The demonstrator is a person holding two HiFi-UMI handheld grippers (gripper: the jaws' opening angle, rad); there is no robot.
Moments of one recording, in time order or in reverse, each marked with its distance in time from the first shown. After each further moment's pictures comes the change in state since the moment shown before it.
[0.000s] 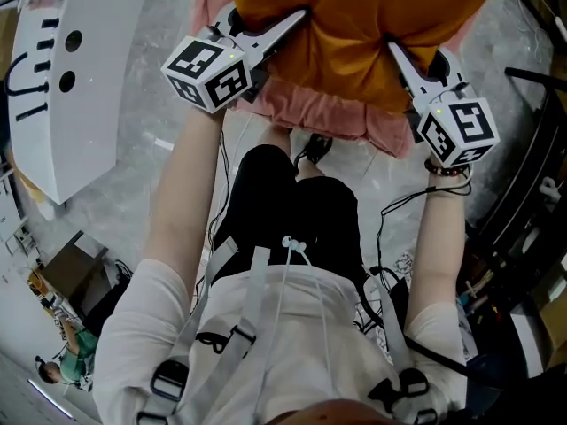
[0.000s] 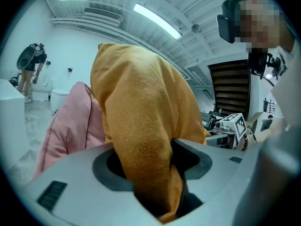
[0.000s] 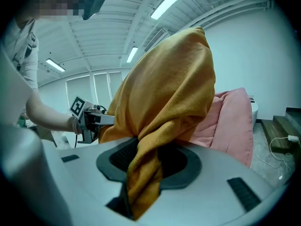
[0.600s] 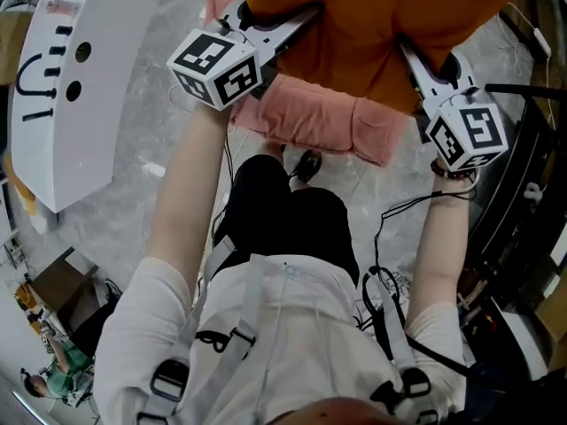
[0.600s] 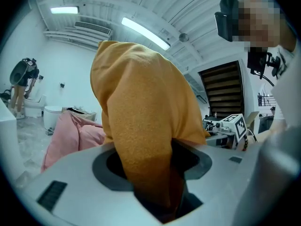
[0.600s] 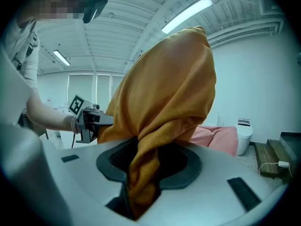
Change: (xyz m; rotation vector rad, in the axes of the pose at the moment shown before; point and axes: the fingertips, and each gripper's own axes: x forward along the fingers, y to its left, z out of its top) left arm -0.003 -0.054 0.109 0.108 -0.136 -0.041; right arm -0.055 0.001 0.105 -0.145 -0.114 -0.062
